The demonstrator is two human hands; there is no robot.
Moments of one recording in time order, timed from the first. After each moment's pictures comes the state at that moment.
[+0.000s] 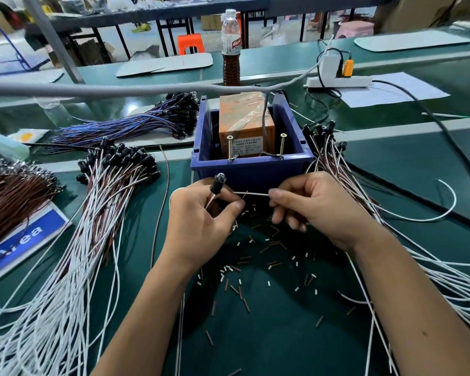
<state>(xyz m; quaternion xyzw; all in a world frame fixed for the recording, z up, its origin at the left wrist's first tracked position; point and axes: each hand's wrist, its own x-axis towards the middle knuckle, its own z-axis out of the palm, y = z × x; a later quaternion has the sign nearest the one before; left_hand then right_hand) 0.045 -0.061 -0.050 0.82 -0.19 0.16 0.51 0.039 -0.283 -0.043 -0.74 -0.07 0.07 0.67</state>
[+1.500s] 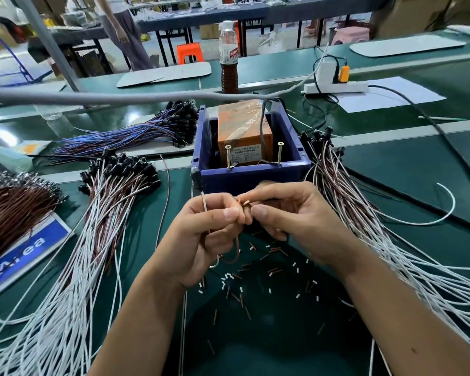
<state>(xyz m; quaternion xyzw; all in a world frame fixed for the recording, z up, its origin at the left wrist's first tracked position) 0.035 -0.051 -0.028 0.51 -0.19 -0.25 0.80 0.033 -0.257 -0.052 -0.62 -0.25 0.03 0.74</state>
